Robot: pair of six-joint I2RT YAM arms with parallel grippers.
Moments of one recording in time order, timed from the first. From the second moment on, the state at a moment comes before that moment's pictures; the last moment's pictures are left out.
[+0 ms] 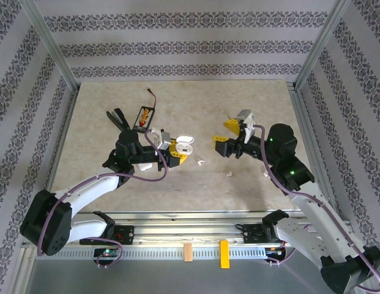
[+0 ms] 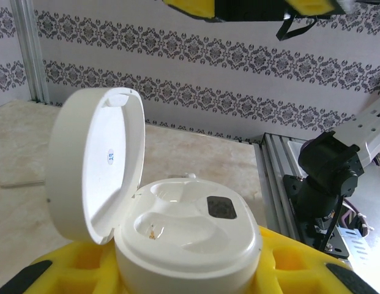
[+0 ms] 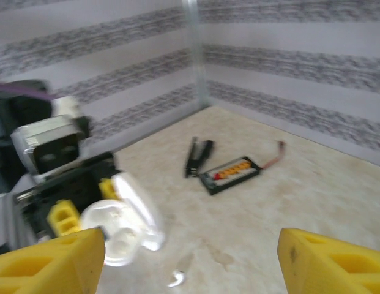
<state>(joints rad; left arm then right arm) -0.48 1.22 0.61 0.50 0.89 -0.01 0.39 0.81 0.82 -0.15 -0.50 0.12</state>
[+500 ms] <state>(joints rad) -0.48 1.28 0.61 0.60 0.89 0.00 0.16 0.82 0.54 -0.42 -0.26 0.59</state>
